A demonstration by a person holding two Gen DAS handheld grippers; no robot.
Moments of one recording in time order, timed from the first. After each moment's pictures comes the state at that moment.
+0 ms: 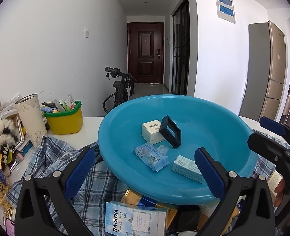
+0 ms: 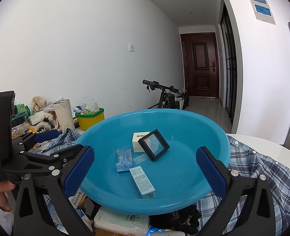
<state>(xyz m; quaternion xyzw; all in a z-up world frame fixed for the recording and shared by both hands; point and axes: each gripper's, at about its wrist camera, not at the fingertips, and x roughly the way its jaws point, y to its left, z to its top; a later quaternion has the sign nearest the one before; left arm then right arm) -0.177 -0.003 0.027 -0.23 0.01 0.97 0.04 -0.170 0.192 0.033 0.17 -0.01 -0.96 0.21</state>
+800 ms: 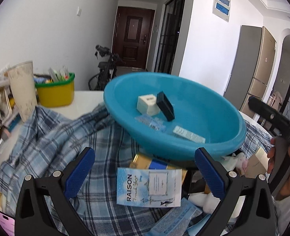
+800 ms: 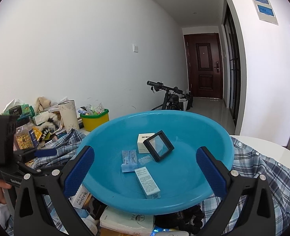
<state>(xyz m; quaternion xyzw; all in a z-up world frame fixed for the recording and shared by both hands) -0.154 -0.059 -0.005 -0.30 -0.05 0.94 0.12 -0.165 0.189 0.036 0.17 -0.01 -0.96 0.23</state>
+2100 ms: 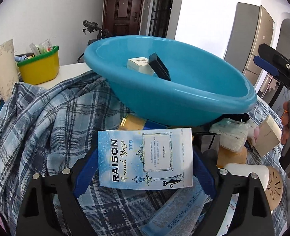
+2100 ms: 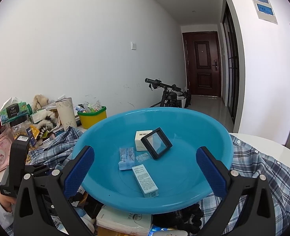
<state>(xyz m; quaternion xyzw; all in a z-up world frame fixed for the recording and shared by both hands) -0.165 -0.034 -0.053 -0.37 -0.01 0.92 0.15 -0.169 0.190 0.033 0.18 -0.01 -0.96 0.22</state>
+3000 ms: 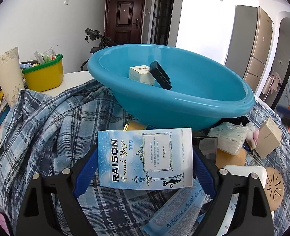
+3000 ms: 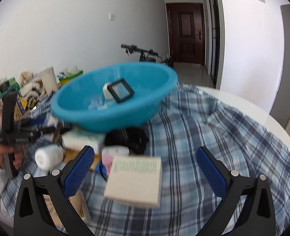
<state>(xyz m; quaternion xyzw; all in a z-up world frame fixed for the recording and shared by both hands) -0.154 -0.036 -0.045 -0.35 0.00 0.93 0.14 -0.121 0.283 -0.007 0.31 0.01 -0.94 0.16</state>
